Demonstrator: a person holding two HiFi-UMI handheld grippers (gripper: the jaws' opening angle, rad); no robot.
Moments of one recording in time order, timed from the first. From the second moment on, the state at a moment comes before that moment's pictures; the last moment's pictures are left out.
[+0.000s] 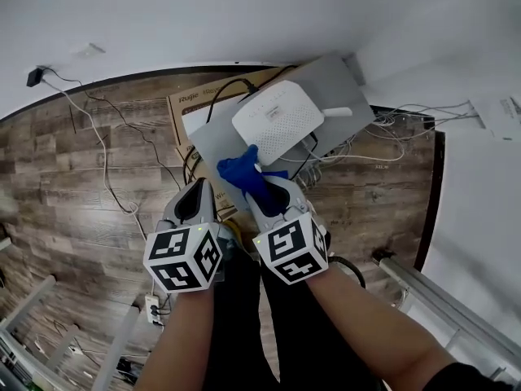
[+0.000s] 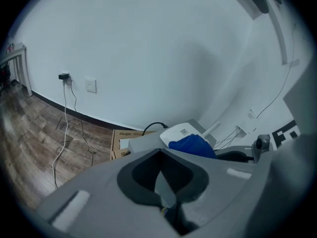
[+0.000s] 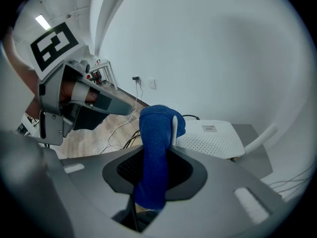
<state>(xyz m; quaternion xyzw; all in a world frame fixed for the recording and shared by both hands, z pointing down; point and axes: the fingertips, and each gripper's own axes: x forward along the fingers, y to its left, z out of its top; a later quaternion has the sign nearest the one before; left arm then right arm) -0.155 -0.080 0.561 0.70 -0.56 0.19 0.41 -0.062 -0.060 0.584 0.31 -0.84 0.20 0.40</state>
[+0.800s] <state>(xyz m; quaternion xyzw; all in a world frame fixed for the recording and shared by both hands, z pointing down) -0.101 -0.136 0.500 0.72 -0.56 0.17 0.38 0.026 -0.152 0.525 0.37 -0.83 0.18 0.37</state>
